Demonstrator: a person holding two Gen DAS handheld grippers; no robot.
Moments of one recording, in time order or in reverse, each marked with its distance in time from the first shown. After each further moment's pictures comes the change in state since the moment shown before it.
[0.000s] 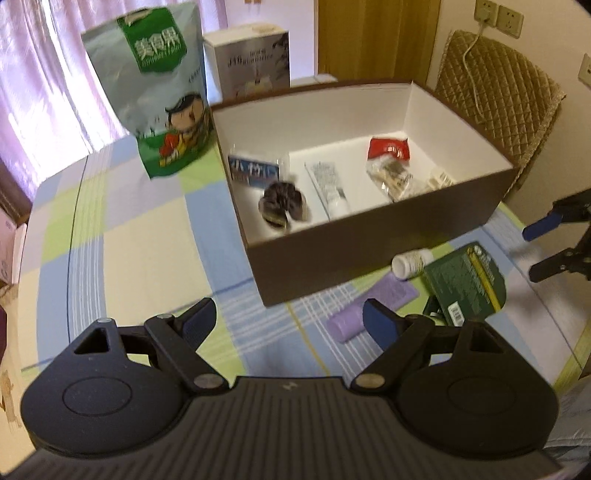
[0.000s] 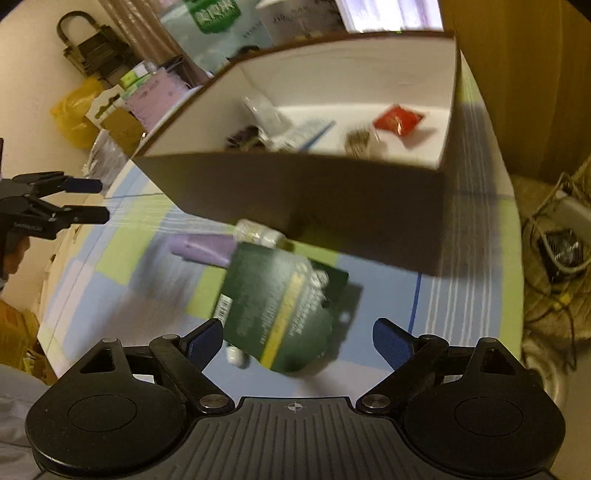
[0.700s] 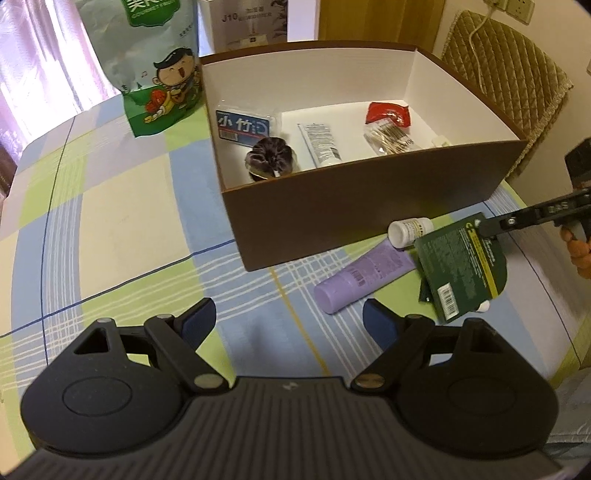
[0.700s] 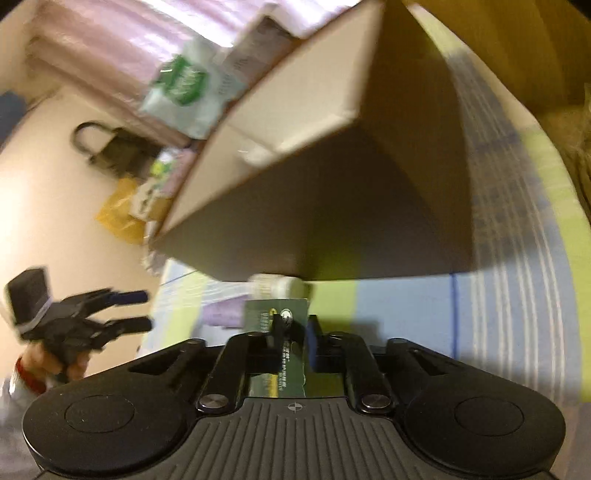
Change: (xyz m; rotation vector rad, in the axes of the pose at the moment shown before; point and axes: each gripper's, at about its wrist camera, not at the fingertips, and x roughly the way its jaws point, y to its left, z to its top) left arm 0.023 -0.002 -0.015 -0.047 0.073 -0.030; right arm 0.020 -0.057 0.008 0.240 -0.176 0.331
